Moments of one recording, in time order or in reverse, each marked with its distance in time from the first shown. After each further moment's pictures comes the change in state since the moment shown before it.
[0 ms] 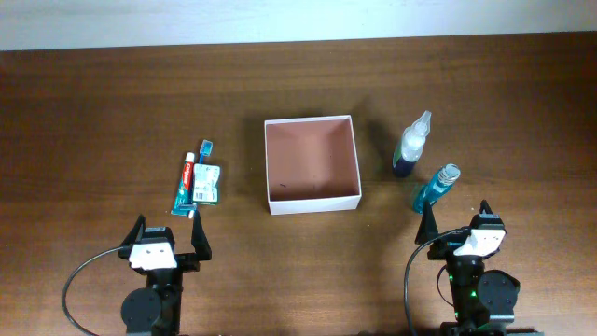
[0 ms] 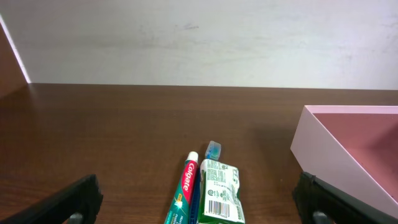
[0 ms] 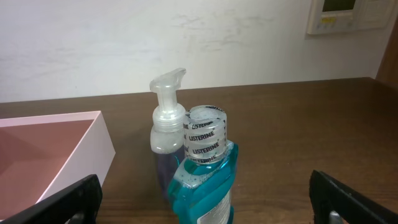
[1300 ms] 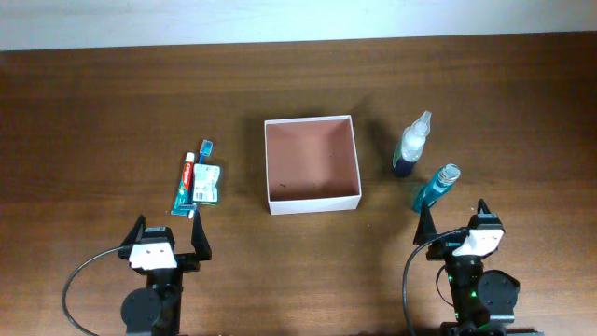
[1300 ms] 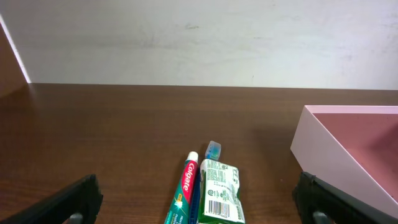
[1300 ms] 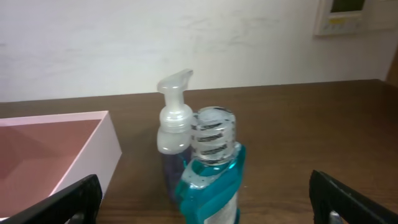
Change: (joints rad) left arm 0.000 0.000 0.000 0.000 0.000 0.000; right arm 0.000 0.000 0.000 0.006 -0.033 0.001
